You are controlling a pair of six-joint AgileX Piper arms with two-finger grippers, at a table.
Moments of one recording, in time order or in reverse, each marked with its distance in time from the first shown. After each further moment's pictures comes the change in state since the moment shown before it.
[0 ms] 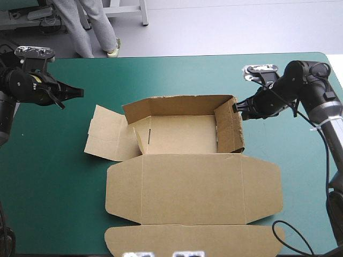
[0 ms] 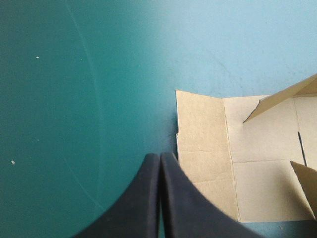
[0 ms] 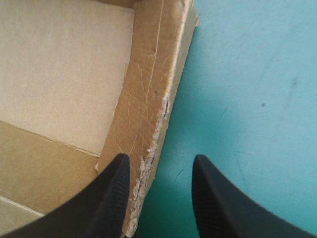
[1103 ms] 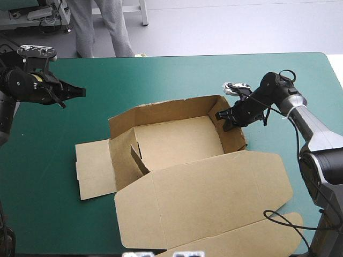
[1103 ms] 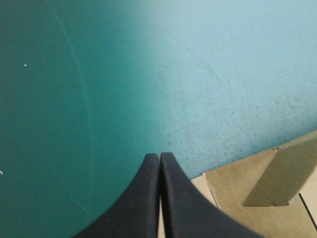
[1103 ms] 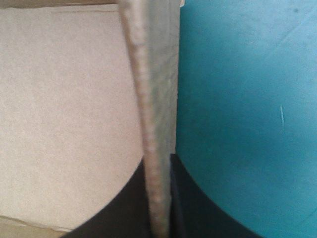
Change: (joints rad) left arm 0.000 0.001 0.000 -0.042 -0.015 0.027; right arm 0.000 0.299 0.022 0.242 -0.109 -0.178
